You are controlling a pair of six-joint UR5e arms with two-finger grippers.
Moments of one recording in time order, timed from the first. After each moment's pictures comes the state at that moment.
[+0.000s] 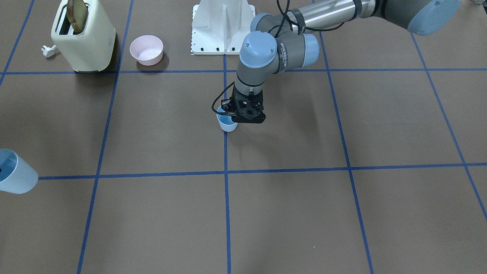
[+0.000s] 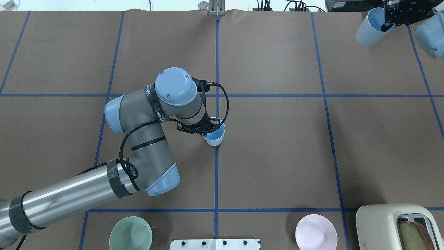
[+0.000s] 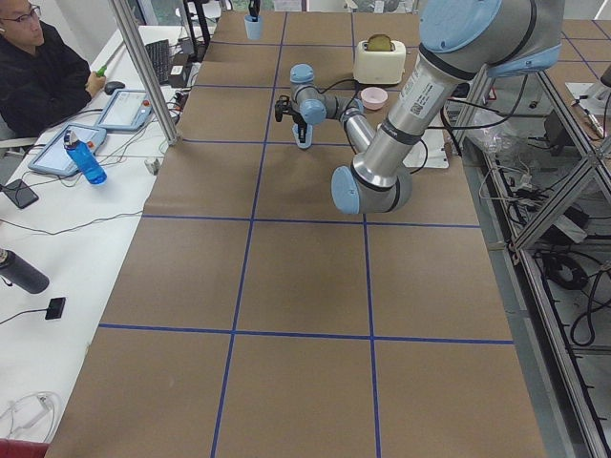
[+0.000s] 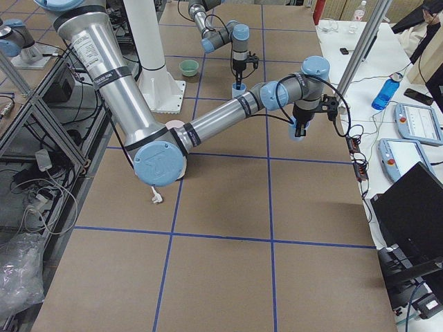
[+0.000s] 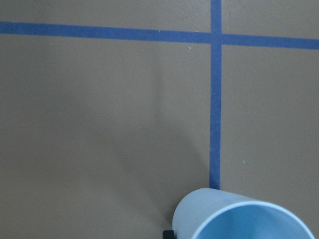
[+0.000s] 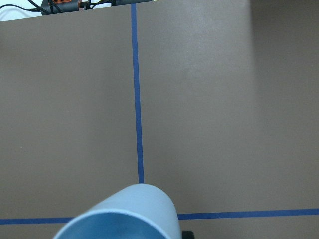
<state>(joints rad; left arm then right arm) -0.52 -2.35 -1.50 -1.73 -1.95 -1.24 1.29 -1.08 1.61 -1.65 2.35 0.58</state>
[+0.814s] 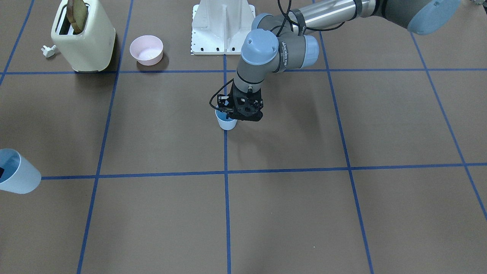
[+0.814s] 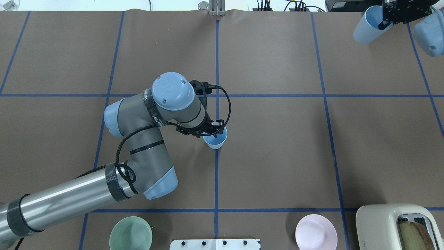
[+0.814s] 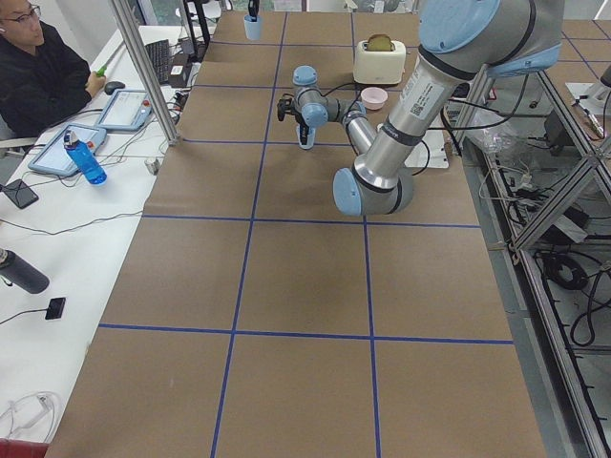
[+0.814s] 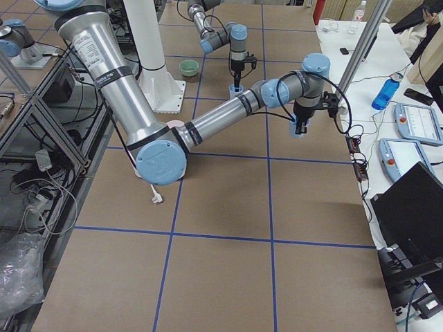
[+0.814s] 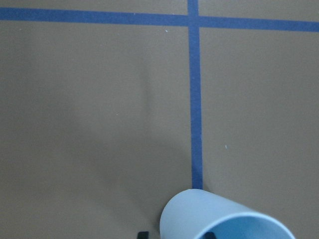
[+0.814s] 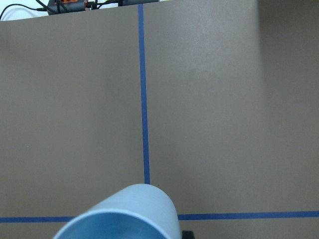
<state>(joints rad) -0.51 -2.33 -1.51 -1.81 -1.95 -1.23 1.29 -1.07 1.61 -1.65 2.36 0.59</state>
